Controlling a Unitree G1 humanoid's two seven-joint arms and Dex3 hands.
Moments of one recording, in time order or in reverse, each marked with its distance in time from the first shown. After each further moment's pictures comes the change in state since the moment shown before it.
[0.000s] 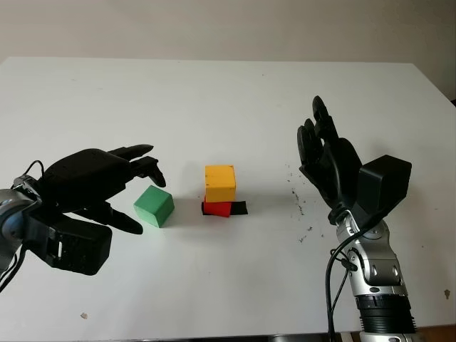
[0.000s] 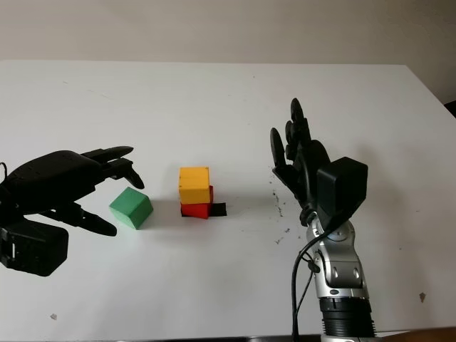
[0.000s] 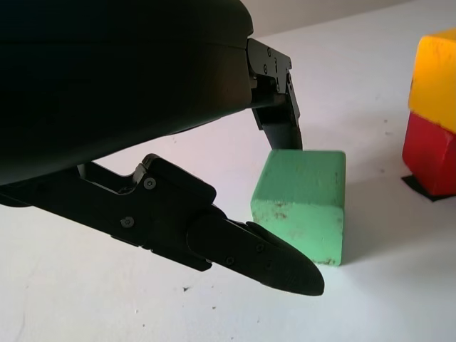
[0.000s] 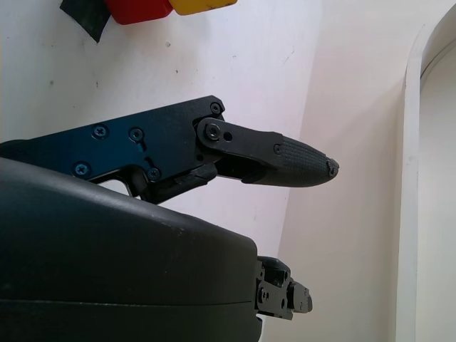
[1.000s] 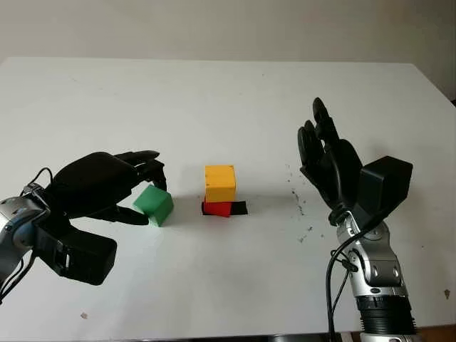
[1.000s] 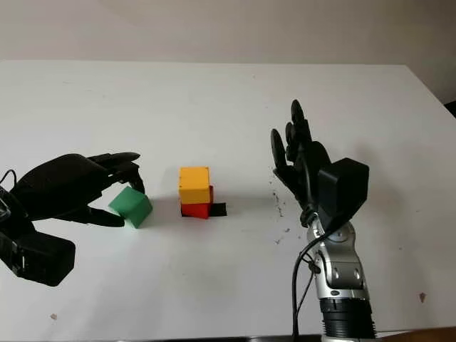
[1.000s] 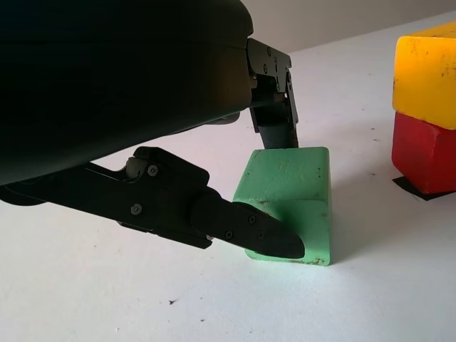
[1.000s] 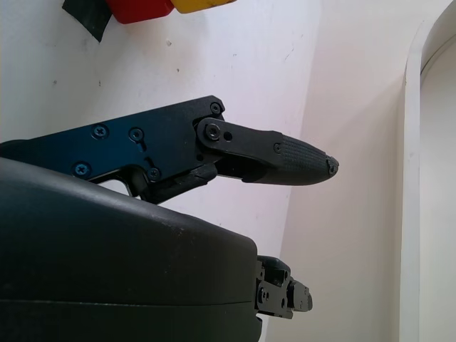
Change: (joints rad) left arm 0.000 -0.011 -0.028 0.056 0.069 -0.094 0.162; right arm 0.006 0.000 -0.005 0.000 0.009 0.004 -0.002
